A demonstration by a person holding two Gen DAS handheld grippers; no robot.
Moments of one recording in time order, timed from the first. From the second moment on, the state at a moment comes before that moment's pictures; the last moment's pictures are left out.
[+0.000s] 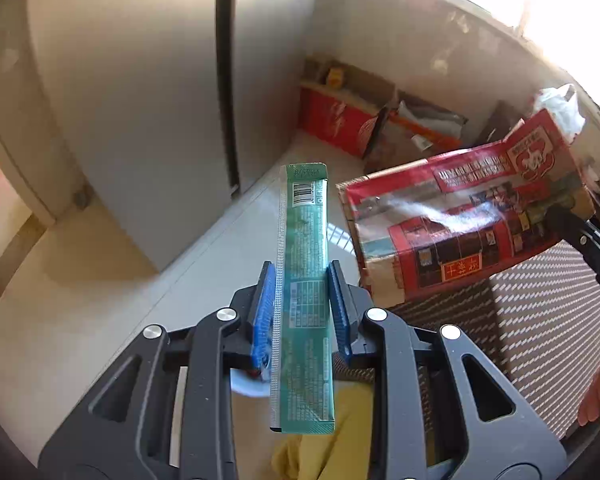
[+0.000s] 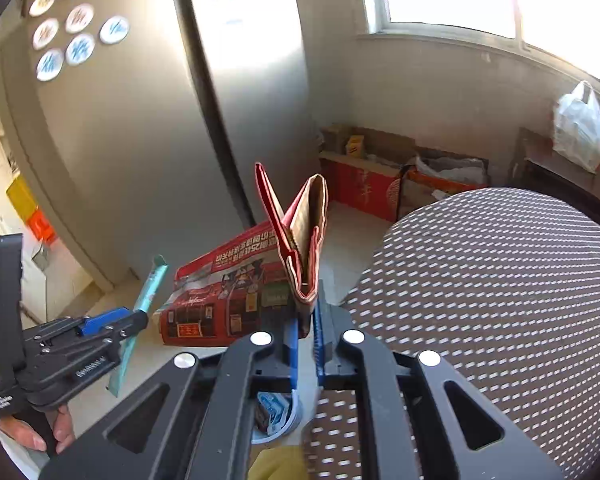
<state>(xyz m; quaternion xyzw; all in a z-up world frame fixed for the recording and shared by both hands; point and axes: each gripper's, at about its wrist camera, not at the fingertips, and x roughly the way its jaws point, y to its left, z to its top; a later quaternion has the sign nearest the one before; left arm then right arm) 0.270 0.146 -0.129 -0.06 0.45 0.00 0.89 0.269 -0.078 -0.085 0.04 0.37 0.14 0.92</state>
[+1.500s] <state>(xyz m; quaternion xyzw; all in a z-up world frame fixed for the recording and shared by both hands) 0.167 0.262 -0.183 -0.12 0.47 0.13 0.86 0.246 0.063 -0.216 -0.04 0.51 0.18 0.84</state>
